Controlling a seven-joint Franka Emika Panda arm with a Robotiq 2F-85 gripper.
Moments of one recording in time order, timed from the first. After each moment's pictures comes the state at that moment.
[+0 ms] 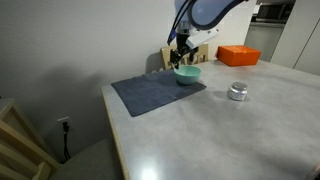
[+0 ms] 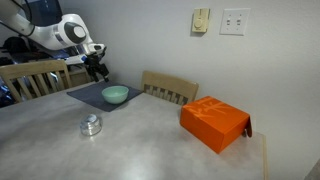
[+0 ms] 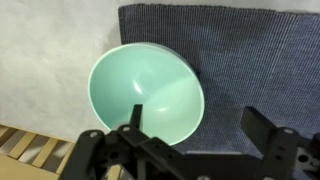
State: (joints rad) arm 0.38 0.84 0.02 -1.26 -0.33 2.21 0.45
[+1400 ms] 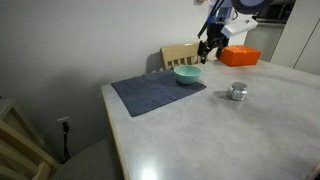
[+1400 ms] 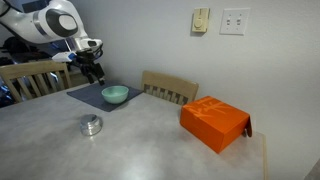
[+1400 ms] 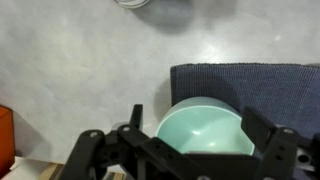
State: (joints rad) arm 0.31 0.48 -0.02 -1.80 -0.28 2.39 0.45
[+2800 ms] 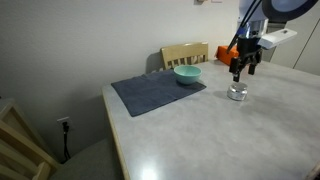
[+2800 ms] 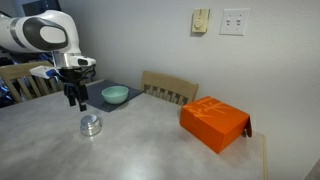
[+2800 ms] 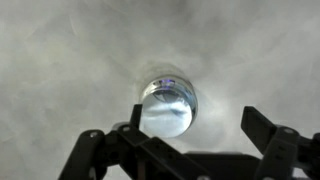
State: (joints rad) arm 0.22 0.32 0.01 -2.14 -0.15 2.34 0.32
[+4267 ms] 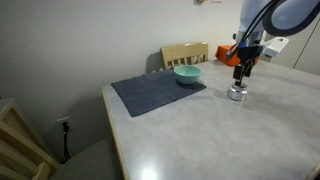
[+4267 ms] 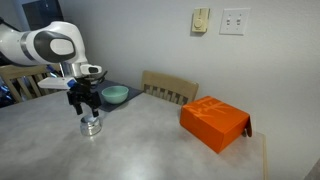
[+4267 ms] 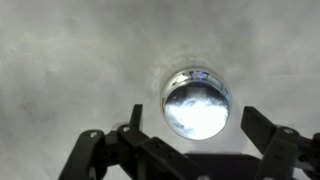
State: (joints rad) arm 0.15 0.39 0.03 -2.15 -0.26 2.47 0.13
